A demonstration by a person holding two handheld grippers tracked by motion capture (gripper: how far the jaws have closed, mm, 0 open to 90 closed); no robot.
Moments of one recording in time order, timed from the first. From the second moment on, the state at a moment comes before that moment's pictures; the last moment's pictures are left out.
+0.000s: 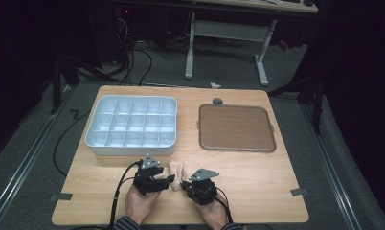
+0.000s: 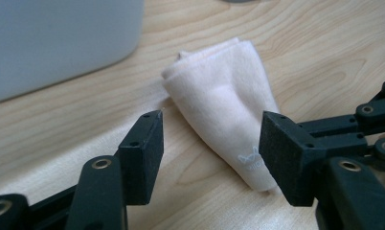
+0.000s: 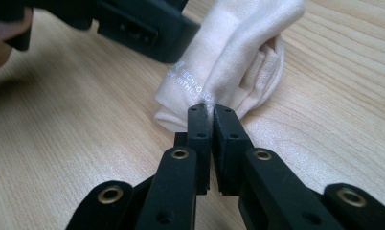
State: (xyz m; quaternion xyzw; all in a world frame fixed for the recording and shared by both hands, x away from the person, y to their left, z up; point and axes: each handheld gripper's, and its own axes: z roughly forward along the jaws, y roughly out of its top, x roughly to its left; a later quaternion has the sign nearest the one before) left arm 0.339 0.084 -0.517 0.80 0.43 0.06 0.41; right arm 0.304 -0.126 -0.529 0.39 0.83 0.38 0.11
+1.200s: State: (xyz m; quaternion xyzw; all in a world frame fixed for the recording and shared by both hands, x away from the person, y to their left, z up) left arm 0.338 0.073 -0.525 0.79 0.45 0.05 0.41; right arm 0.336 -0.115 -0.519 0.40 0.83 0.37 0.15
